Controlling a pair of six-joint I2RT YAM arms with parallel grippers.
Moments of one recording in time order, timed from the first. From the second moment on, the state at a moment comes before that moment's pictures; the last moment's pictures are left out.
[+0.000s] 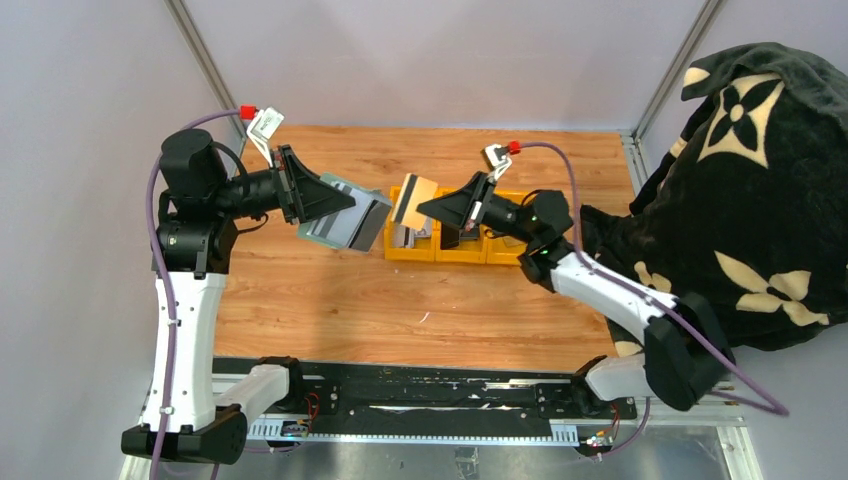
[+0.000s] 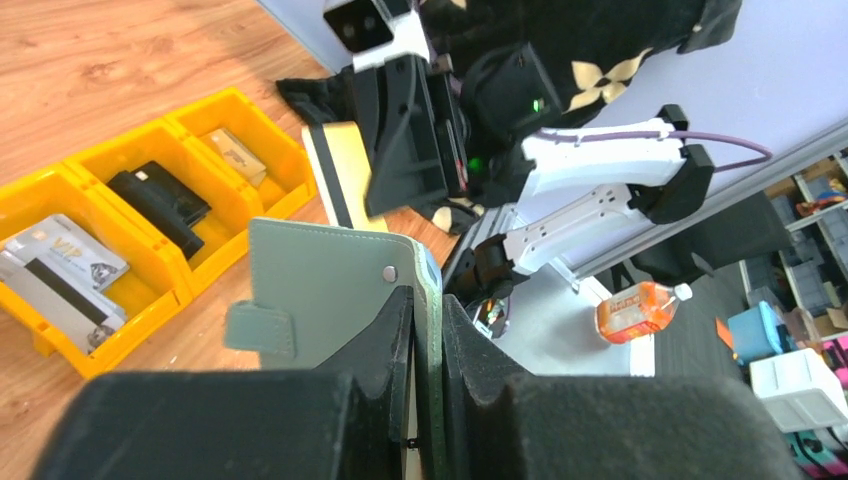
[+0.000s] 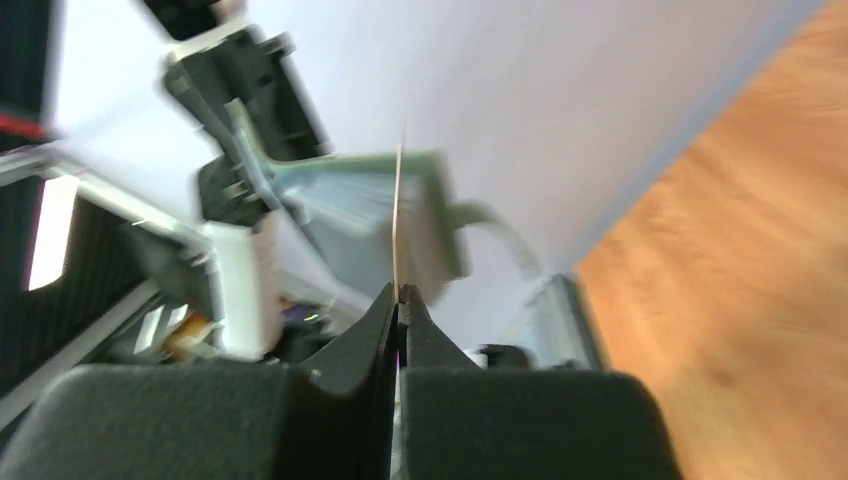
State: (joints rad) left arm -0.02 1.03 1.45 -0.57 1.18 -0.46; right arm 0.67 1.37 0.83 1.00 -0.62 1.33
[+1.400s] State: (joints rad) left arm -0.02 1.03 1.45 -0.68 1.19 -0.37; right arm 0.29 1.72 1.30 -0.65 -0.01 0.28
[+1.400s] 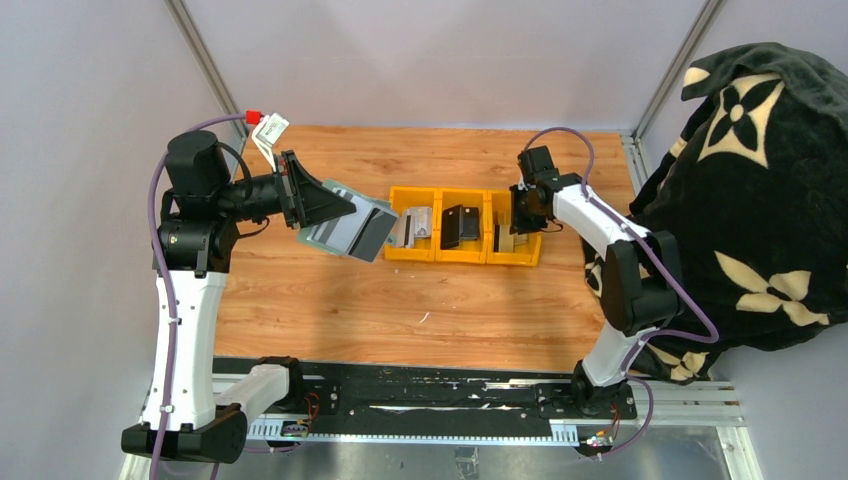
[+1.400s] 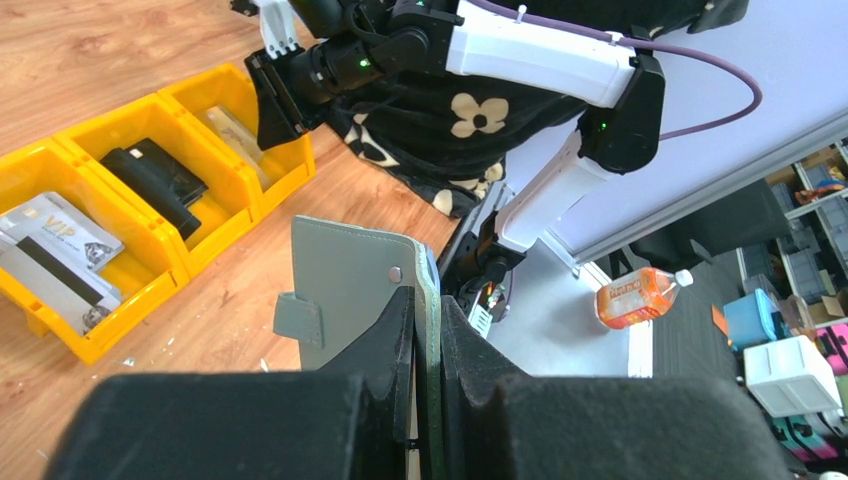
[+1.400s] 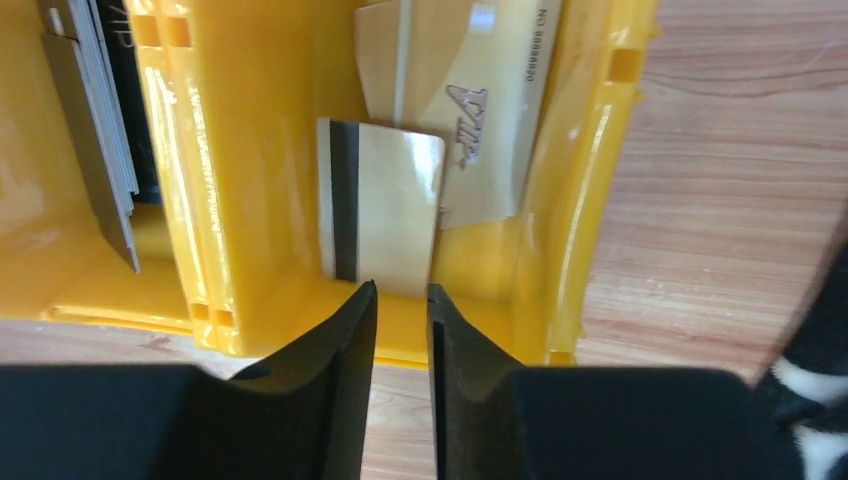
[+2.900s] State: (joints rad) left arm -0.13 0.93 1.27 -0.58 1.35 -0.41; right arm 0.85 1.53 1.65 -0.39 -1.13 0.15
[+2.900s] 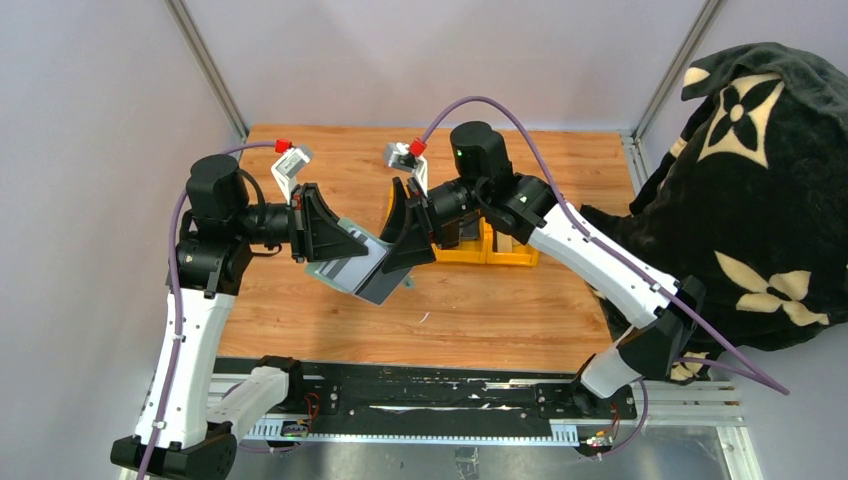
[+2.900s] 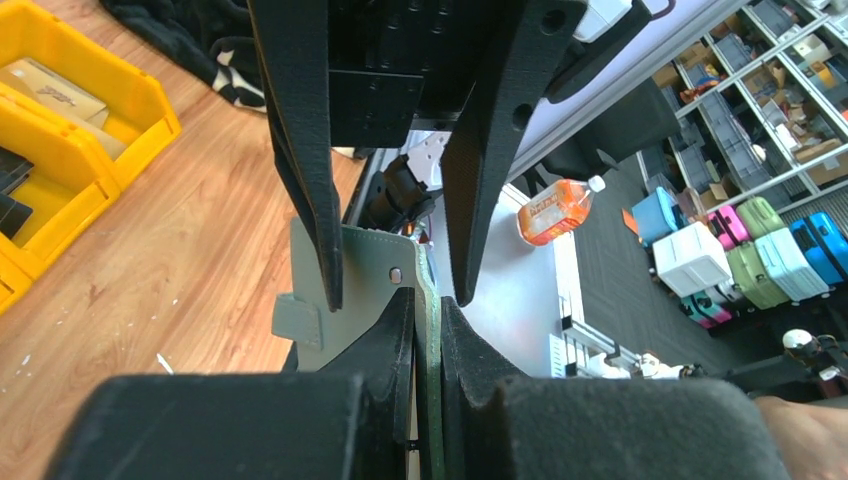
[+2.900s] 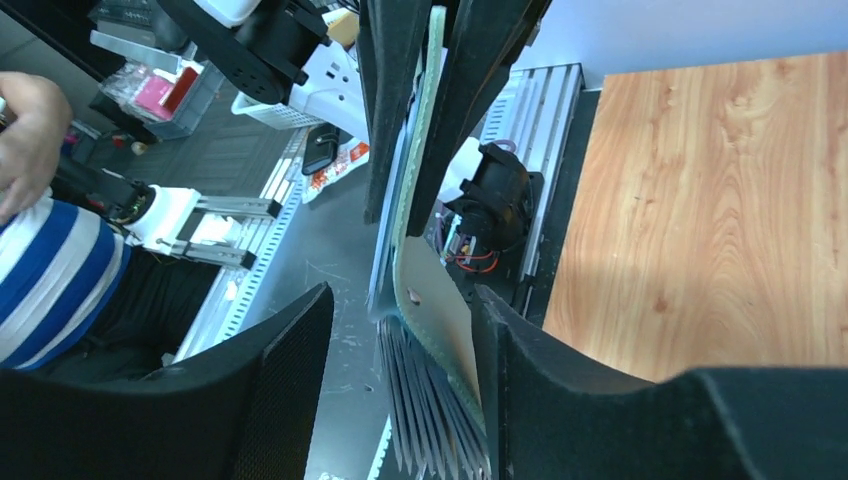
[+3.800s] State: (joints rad) left arm -0.13 0.94 1.34 -0.78 1.16 -0.13; right arm 0.73 1.42 1.26 0.22 -0.90 0.67
